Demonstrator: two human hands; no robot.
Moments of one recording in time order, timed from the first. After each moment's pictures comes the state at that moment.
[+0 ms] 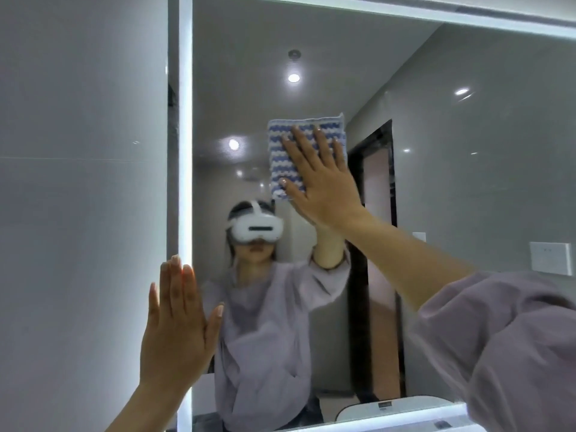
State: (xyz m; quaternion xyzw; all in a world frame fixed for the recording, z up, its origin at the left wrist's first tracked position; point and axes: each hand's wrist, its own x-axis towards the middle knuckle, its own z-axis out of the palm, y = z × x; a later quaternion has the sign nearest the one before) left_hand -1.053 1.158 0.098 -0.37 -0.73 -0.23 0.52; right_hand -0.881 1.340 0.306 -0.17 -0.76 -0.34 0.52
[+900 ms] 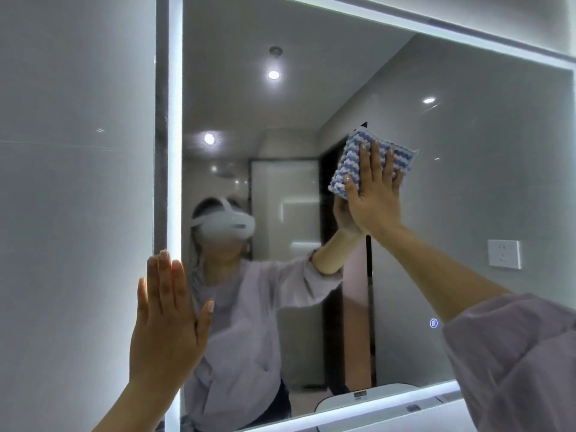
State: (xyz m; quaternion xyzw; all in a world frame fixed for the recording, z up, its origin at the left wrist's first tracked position) left_hand -1.058 1.161 0.098 -0.42 -0.70 -0.28 0.51; right_hand -0.823 1.400 0.278 -0.31 -0.71 -0.17 0.60
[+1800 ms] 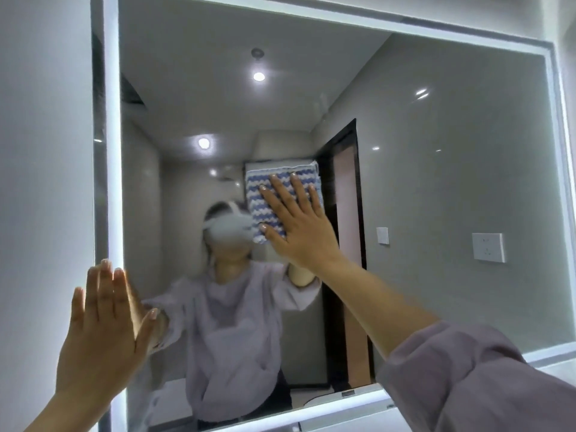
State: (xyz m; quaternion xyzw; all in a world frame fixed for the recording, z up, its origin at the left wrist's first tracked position) left_hand -1.018 1.139 0.115 -0.37 -0.78 -0.17 0.48; right_hand -0.829 1.382 0.233 -0.17 -0.79 -0.30 0.50
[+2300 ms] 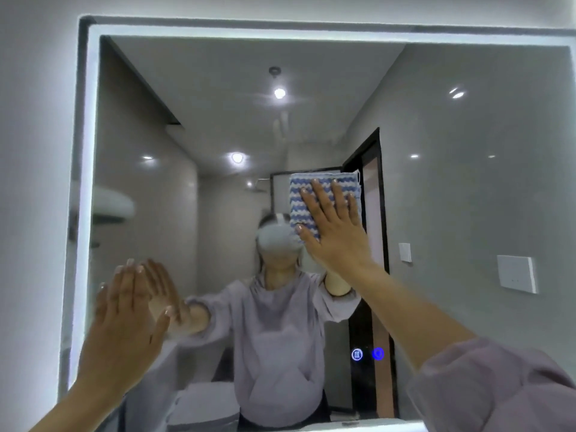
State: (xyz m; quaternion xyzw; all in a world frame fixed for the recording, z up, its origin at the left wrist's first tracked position) left_hand -0.913 1.197 0.136 -0.31 -0.82 -0.17 0.45; right_hand -0.734 1.479 0.250 -0.19 -0.79 -0.25 0.52
